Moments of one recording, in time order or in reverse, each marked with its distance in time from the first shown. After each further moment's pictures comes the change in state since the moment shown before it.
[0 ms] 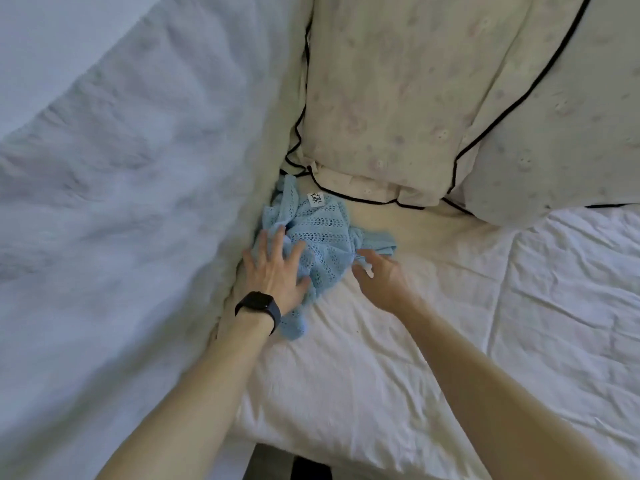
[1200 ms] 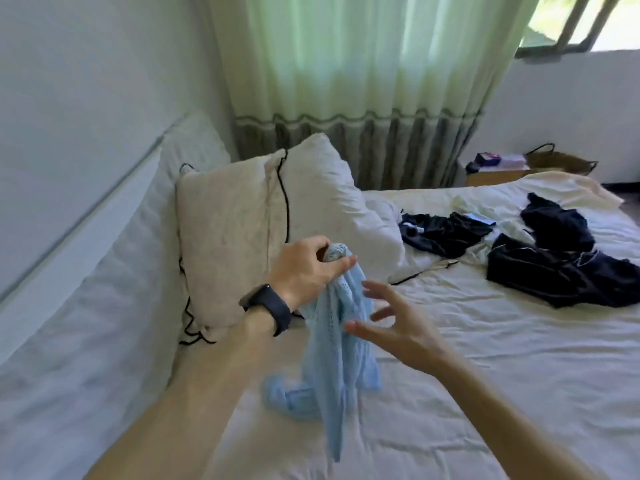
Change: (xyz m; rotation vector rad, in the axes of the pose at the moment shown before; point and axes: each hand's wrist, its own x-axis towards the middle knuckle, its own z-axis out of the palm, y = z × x) left_hand -0.148 0.434 -0.333 -0.672 0.243 0.498; right_hand -0.330 0.165 -0.325 0.431 0.497 -0.284
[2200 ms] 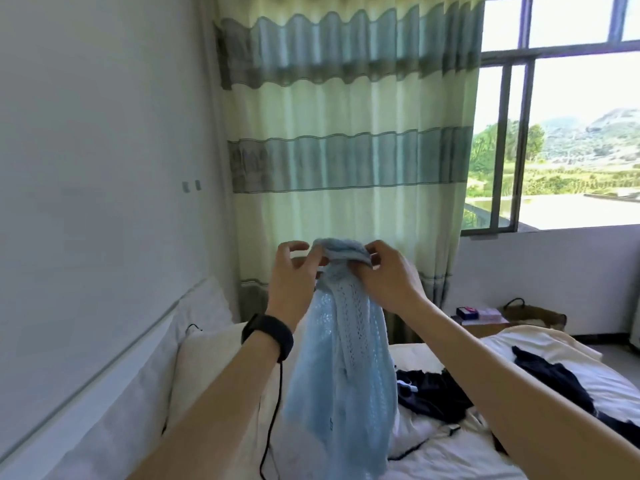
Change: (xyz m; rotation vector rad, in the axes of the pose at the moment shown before) left_hand 0.044 0.202 -0.104 -0.578 0.400 0.214; right_hand 0.052 -0.243 -0.192 -0.135 0.596 -0.318
